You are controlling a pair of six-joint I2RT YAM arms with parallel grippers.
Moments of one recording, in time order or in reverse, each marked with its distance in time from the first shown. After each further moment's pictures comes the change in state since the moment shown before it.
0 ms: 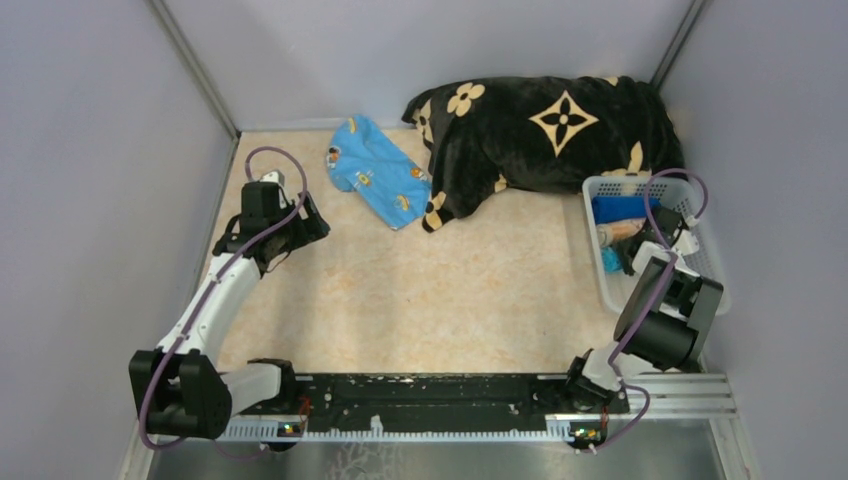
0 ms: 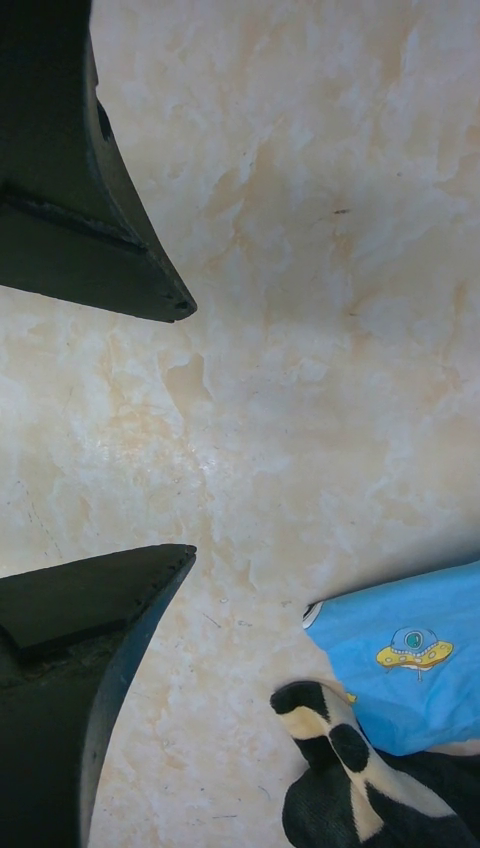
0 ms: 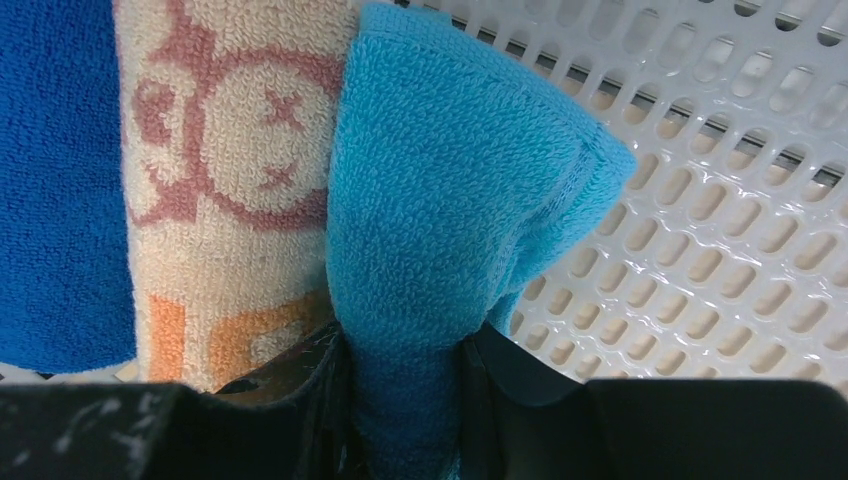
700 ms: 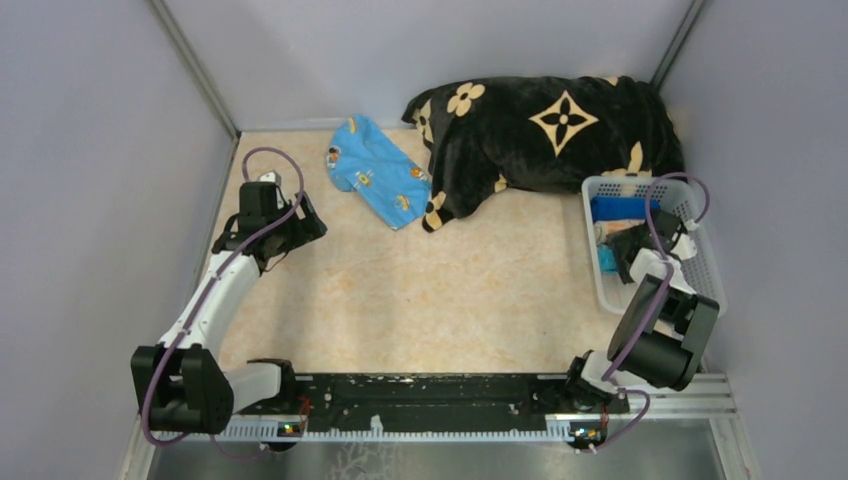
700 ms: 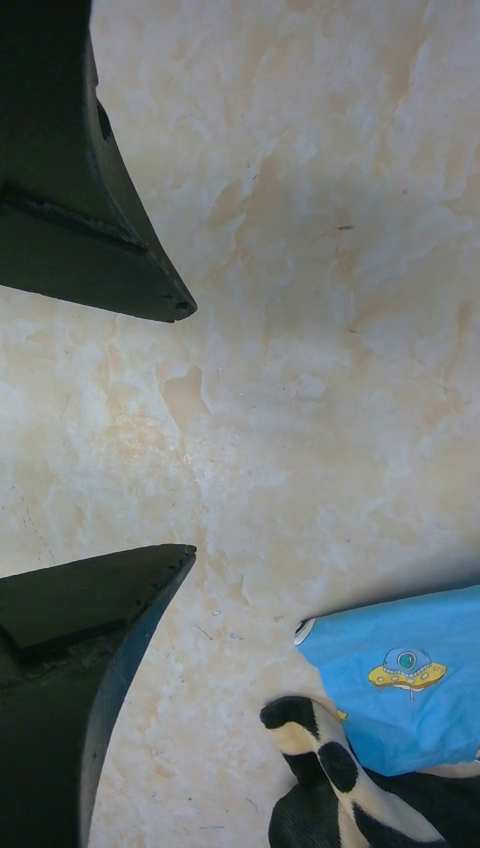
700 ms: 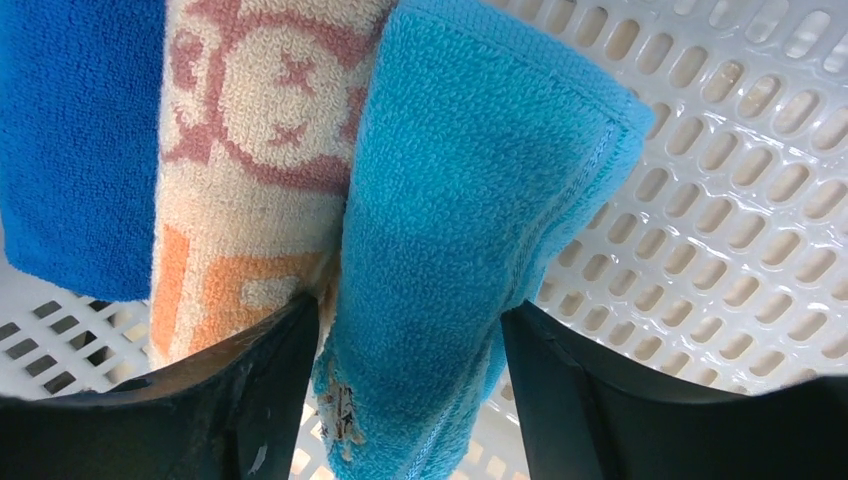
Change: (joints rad) left arm 0.026 0.018 0.000 0.000 0.000 -0.004; right arm 0.010 -0.094 -0.037 -0.027 -0.043 0.058
